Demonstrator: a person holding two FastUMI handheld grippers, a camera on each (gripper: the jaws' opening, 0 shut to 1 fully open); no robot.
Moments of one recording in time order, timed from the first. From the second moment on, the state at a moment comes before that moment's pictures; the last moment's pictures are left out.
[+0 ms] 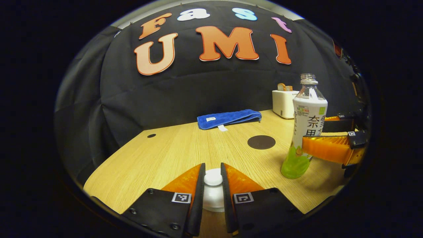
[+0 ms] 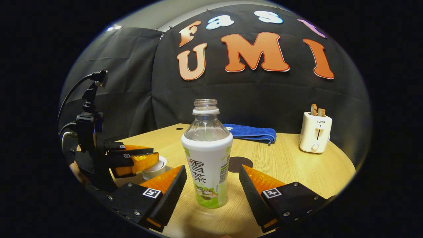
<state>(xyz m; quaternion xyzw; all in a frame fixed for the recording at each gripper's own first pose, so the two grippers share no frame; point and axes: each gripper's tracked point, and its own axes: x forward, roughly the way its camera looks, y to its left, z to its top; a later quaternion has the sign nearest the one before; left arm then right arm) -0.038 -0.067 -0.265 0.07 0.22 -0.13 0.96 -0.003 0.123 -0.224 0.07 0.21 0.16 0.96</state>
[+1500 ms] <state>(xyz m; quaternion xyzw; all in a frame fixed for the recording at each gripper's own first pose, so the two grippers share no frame) -0.018 0.060 -0.193 0.02 0.14 -0.01 0.99 0.037 0.120 -0.191 -0.19 0.21 0.13 0.95</state>
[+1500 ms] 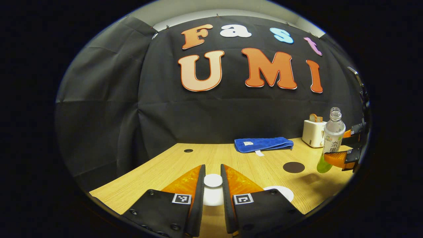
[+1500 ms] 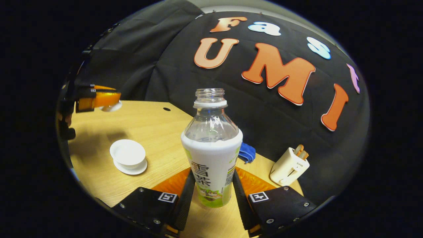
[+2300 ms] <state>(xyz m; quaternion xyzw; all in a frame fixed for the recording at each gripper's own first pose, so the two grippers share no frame) -0.035 0.097 -0.229 -0.01 0.17 0.01 0.99 0.047 0.158 -0.224 -0.50 0.15 0.15 0.84</state>
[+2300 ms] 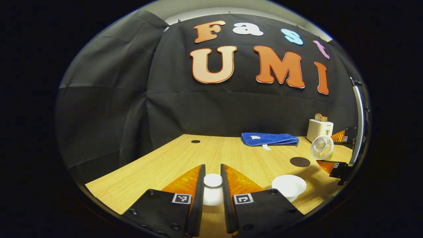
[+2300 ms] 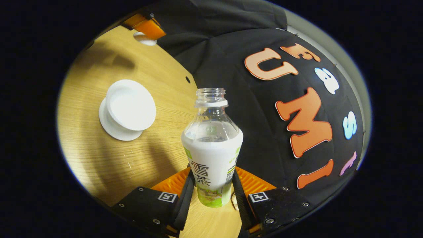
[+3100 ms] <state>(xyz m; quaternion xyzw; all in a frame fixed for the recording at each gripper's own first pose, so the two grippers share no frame) -0.049 0.120 -0.249 0.02 0.18 0.01 0.98 0.052 0.158 -0.234 -0.65 0.10 0.14 0.74</state>
